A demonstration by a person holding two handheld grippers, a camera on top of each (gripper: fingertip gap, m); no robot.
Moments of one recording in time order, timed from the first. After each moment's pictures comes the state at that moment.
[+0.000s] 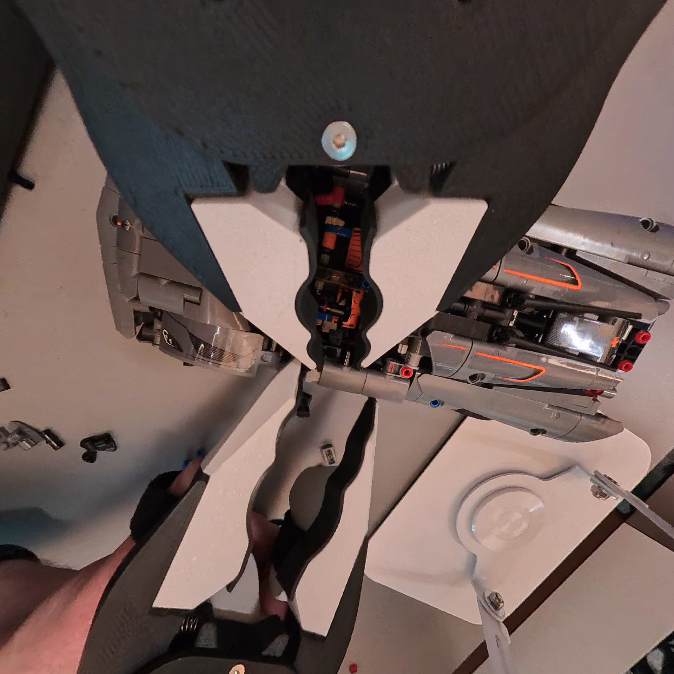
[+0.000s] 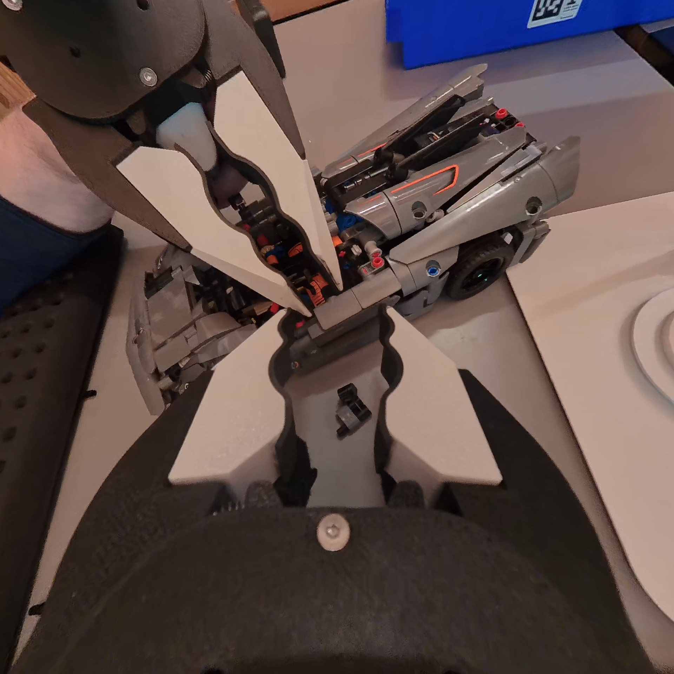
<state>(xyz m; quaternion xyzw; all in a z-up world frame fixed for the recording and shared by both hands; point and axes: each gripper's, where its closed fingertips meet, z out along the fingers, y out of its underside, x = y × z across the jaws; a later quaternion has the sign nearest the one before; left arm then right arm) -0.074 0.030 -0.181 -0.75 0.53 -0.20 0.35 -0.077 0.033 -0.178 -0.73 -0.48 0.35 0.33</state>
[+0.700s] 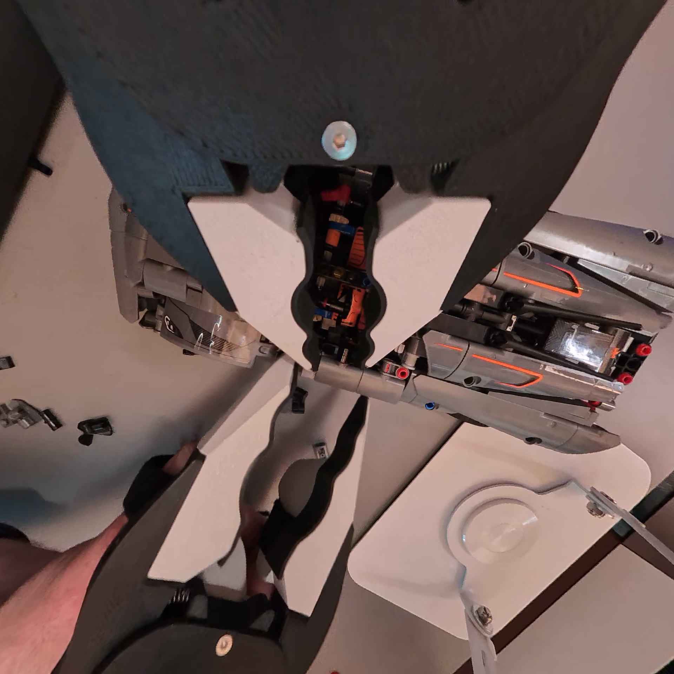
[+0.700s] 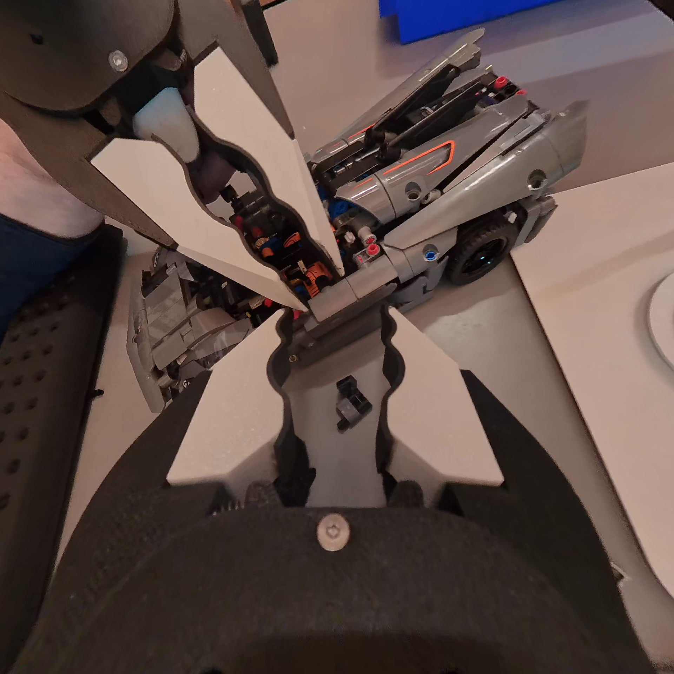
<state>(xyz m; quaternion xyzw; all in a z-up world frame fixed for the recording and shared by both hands) -0.073 0.033 -0.180 -0.77 0.51 -0.20 0.34 -0.075 0.034 -0.185 -0.75 -0.47 0.36 0.31</state>
